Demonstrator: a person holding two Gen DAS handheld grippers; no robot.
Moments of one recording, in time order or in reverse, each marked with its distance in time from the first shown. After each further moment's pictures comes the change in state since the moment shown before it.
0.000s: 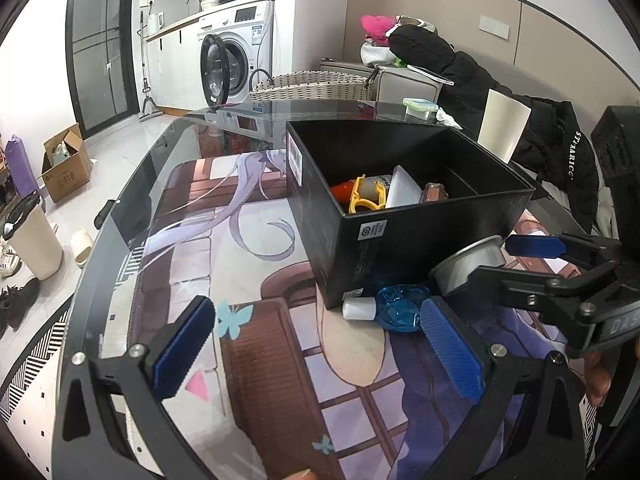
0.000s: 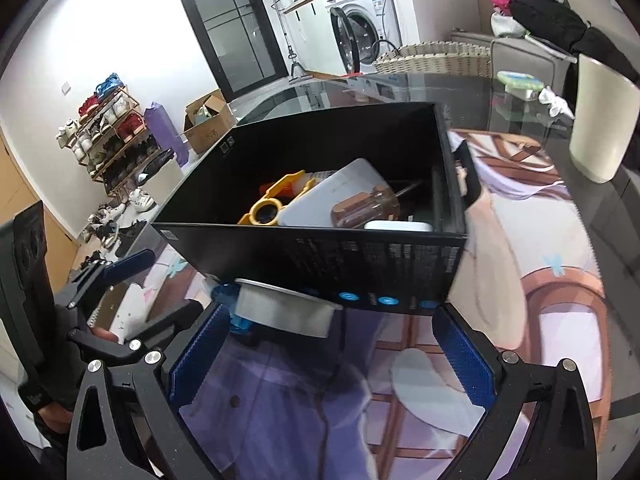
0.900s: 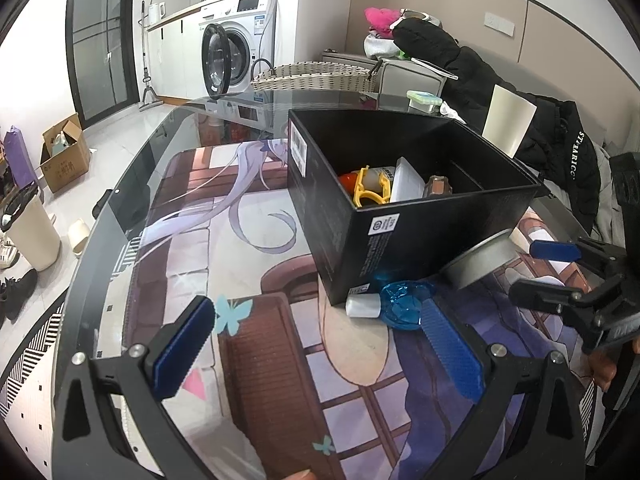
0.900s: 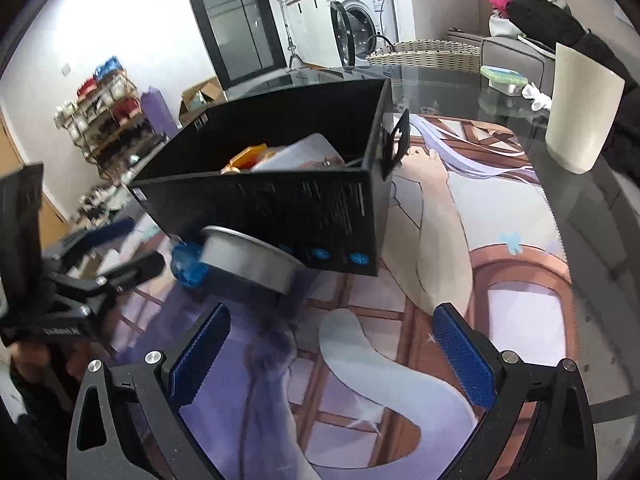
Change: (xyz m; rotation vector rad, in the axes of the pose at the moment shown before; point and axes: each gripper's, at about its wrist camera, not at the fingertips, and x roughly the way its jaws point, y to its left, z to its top) left arm 0.007 0.003 0.002 -0.017 0.036 -0.002; right arm -0.016 -0.034 -0.021 -0.048 0.003 -0.036
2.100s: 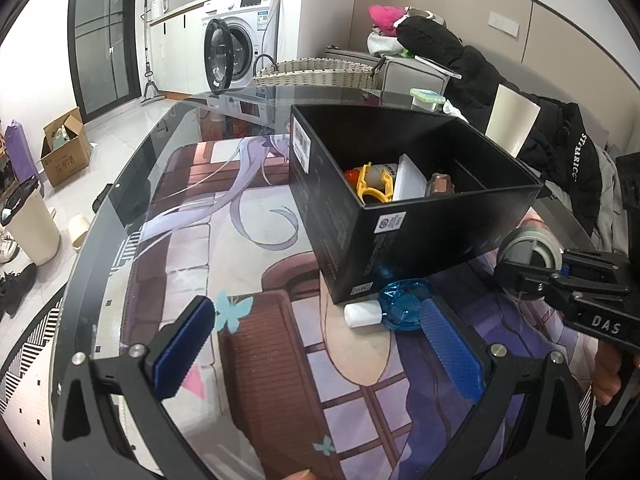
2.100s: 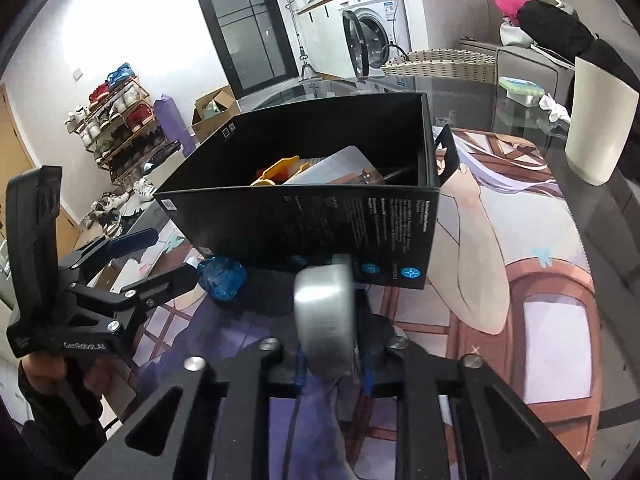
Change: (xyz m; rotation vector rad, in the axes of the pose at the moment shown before) left arm 0.002 0.002 0.000 -0.009 0.017 0.002; right arm -0.001 0.021 0.002 -0.019 -0.034 0.057
